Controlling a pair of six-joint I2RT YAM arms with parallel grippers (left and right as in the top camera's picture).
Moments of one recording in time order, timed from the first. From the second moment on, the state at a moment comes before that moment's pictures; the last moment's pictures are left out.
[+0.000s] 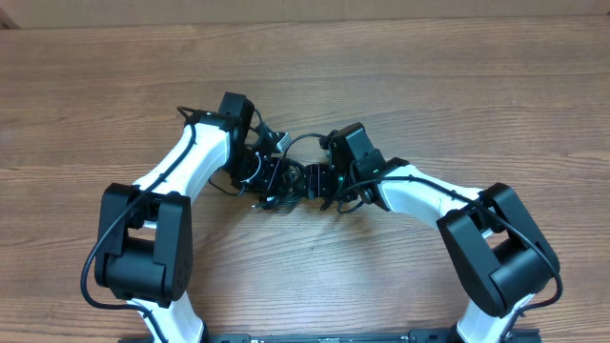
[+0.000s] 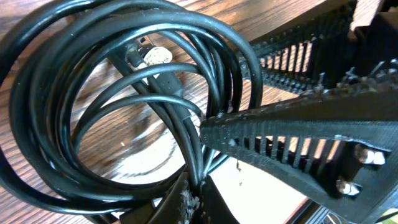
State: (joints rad) left arm -0.23 1.90 1.27 -0.95 0.57 0.11; right arm 0.55 1.89 1.00 -0.13 -0.47 0.61
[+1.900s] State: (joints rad) left arm 0.06 1.90 1.39 -1.08 0.44 -0.18; right arm 0.45 1.88 1.01 -0.21 -0.16 0.76
